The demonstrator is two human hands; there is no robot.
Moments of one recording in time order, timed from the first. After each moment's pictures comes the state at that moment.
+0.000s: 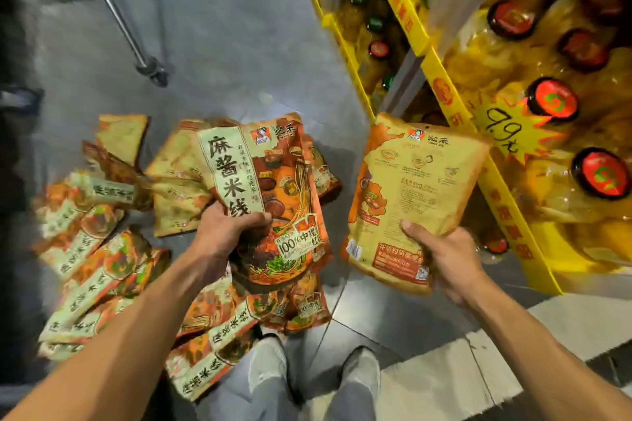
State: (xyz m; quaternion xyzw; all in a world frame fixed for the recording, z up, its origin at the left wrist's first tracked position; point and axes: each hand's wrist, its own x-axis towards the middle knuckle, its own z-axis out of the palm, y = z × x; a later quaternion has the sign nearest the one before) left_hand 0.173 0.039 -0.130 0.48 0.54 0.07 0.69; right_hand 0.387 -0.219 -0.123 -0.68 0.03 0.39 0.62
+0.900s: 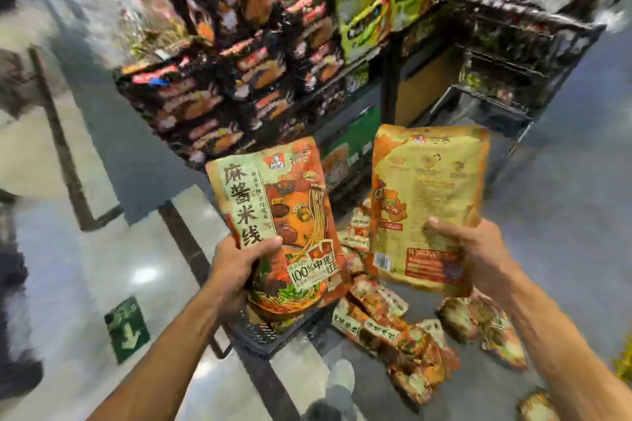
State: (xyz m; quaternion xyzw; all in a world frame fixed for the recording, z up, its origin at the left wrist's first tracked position) left_hand -0.213 -0.143 0.379 0.19 0.69 0.51 0.47; right_hand 0.114 0.010 0.335 -0.47 -0.38 0.71 0.38
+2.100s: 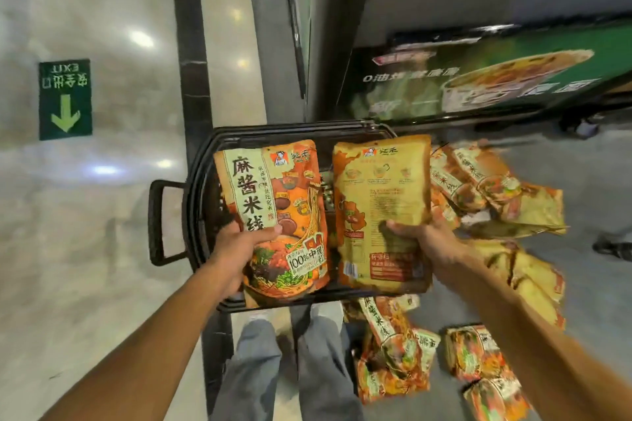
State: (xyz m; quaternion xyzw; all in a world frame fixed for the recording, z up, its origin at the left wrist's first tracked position) left_hand -0.379 -0.182 -0.076 -0.22 0.68 0.52 0.47; right_hand -0.211 0.079 -0.059 -0.54 -0.49 0.68 -0.11
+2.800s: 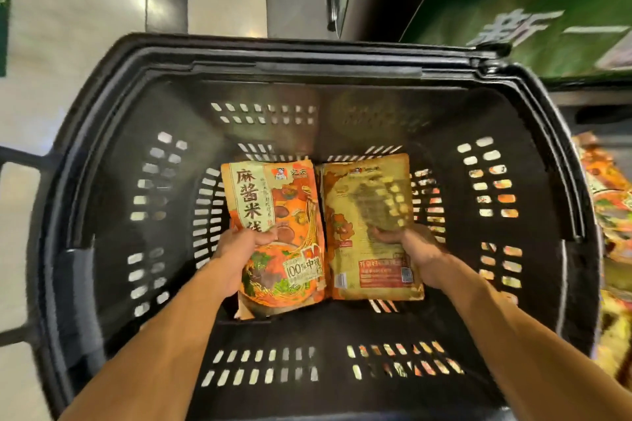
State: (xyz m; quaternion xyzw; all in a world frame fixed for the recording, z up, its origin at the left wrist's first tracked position) left_hand -0.408 -0.172 -0.406 -0.31 0.69 0.43 0.49; right_hand -0.273 0.083 -0.383 -0.59 -0.45 0.60 -0.30
